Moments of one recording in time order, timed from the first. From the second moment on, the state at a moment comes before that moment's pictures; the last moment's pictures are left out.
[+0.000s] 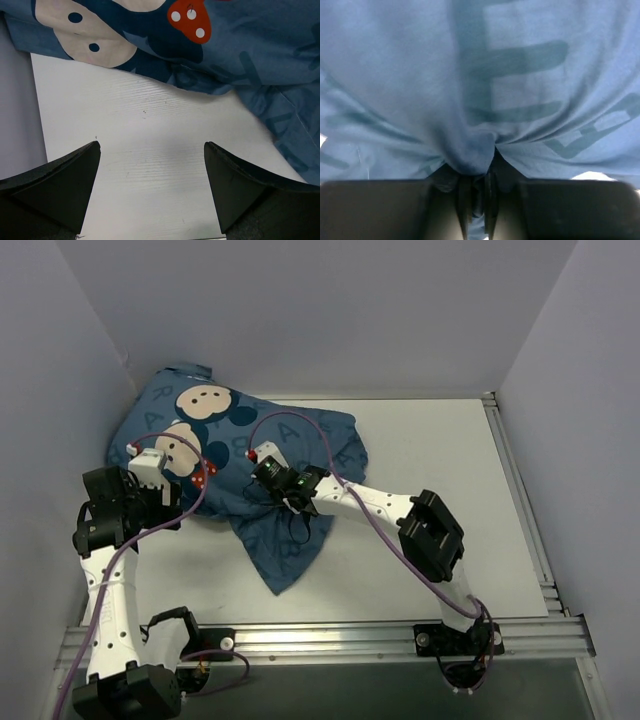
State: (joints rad) left arm 0.29 0.91 0.96 -0.81 0.25 0.32; right arm 0.99 2.05 1.67 -0.55 0.40 0.22
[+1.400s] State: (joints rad) left arm 0.05 1.36 1.46 -1.12 0.32 0.41; right arm 0.12 1.68 1.03 -0.11 -0.36 0.88
